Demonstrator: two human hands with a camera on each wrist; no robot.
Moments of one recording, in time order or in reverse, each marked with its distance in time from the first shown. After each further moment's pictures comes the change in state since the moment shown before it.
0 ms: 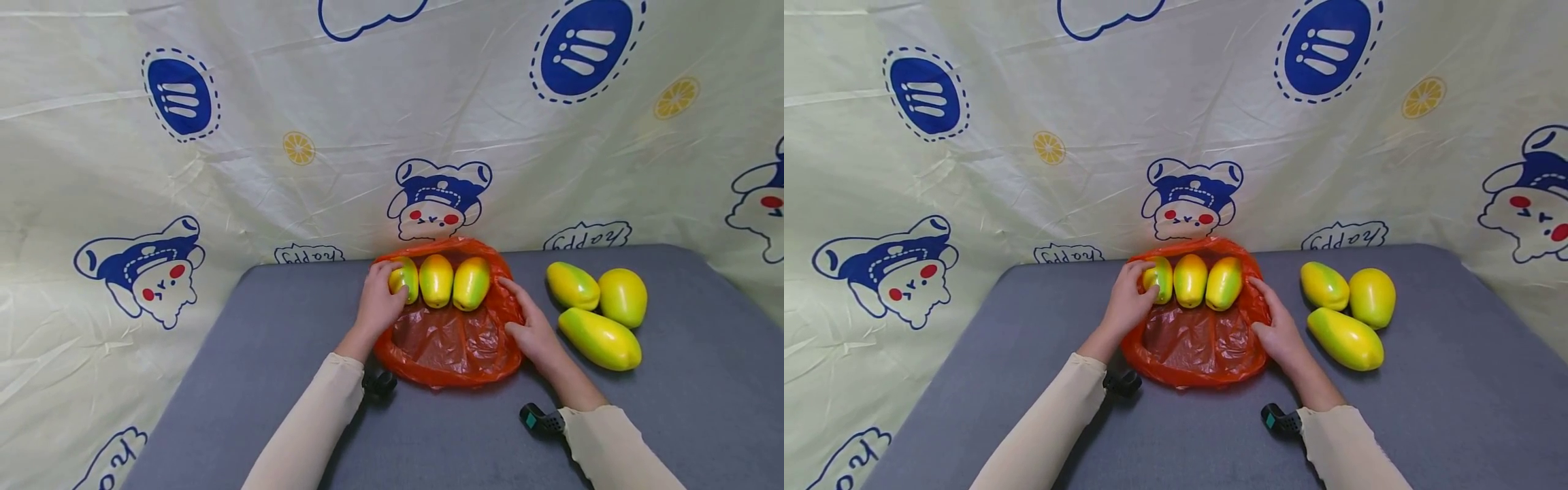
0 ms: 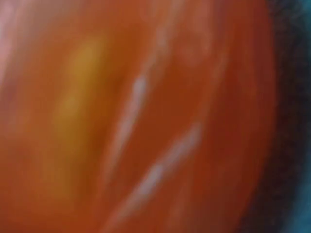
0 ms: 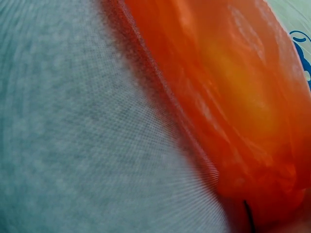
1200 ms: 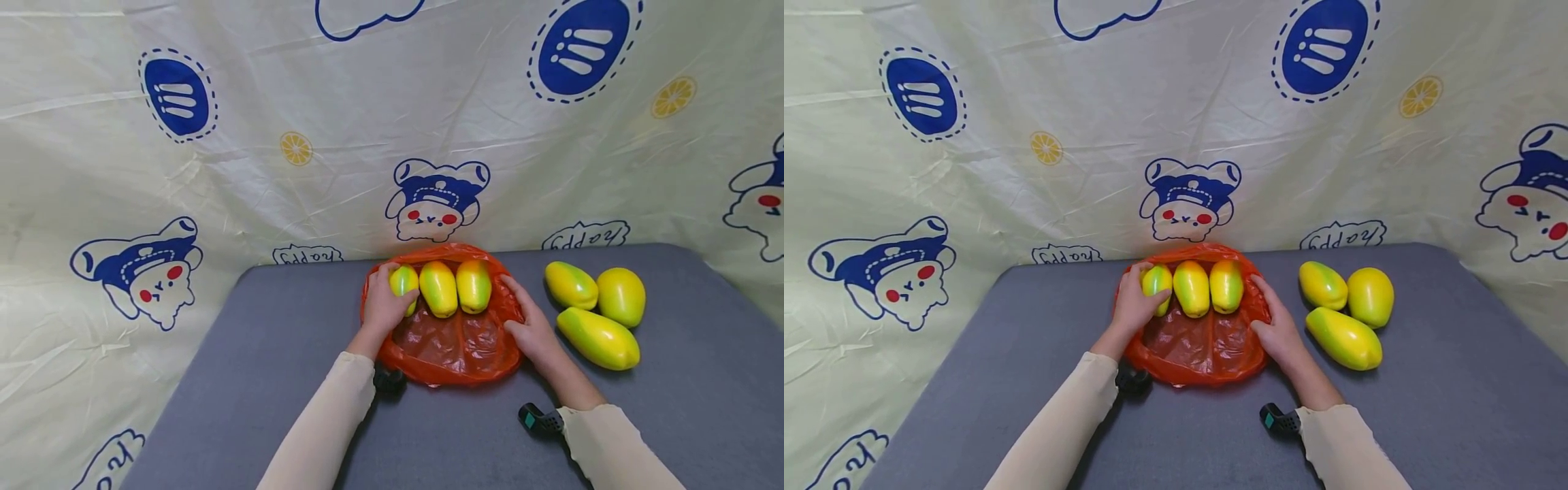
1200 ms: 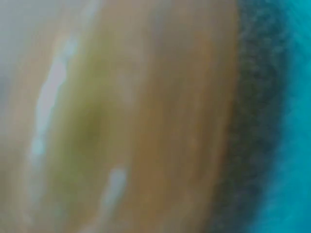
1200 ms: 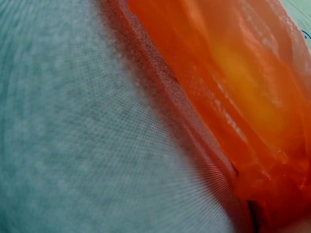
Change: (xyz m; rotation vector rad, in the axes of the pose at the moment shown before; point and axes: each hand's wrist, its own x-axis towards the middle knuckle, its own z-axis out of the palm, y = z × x) left_hand 0.004 -0.005 0.023 -0.032 0.008 -0.202; right_hand 0.001 0.001 -0.001 -0.013 0.023 -0.009
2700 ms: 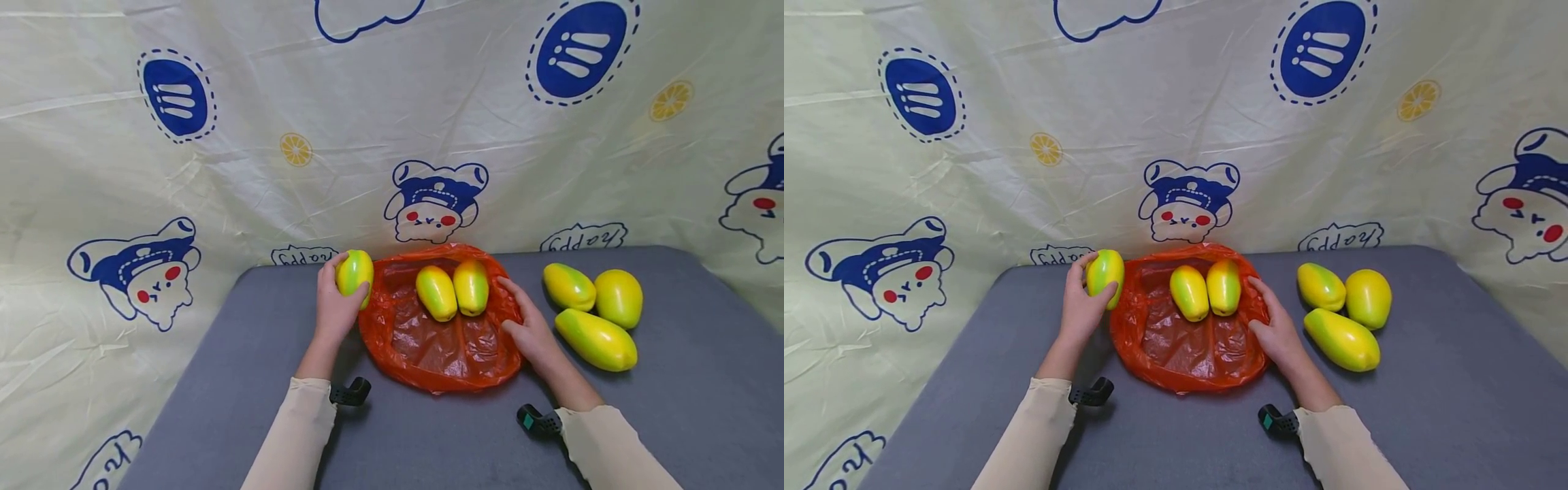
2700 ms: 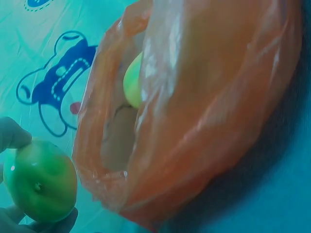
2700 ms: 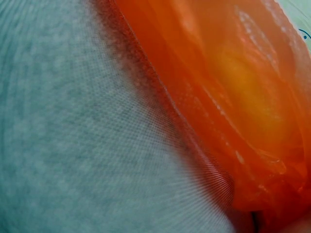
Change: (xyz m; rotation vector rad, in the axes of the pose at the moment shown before) left_hand -0.023 -0.014 -0.074 -0.289 0.166 0.070; right_hand 0.001 -0.001 0.000 0.006 0.015 0.040
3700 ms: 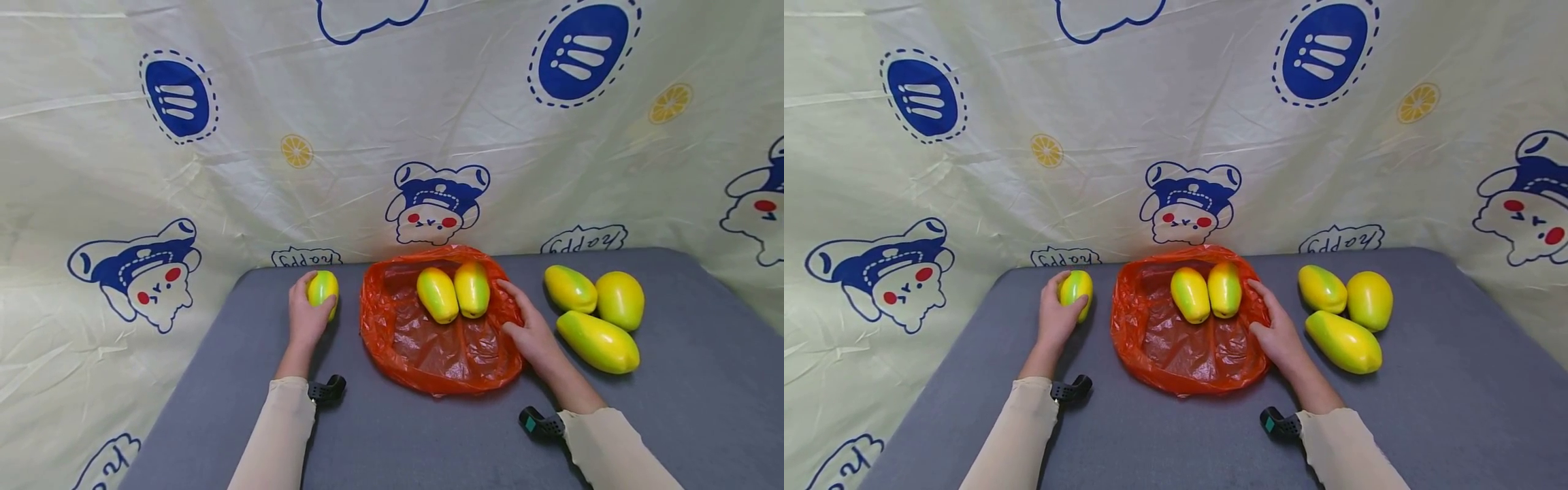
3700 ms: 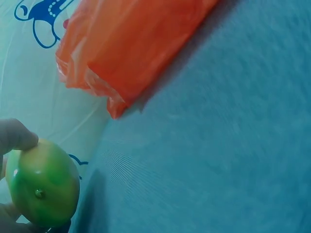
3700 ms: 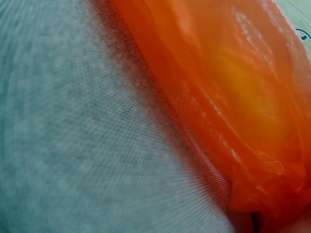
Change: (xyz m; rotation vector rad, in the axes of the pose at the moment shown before) left_hand 0.022 -0.061 -0.038 0.116 0.095 -0.088; right_hand 0.000 0.000 0.000 -0.017 -0.008 0.009
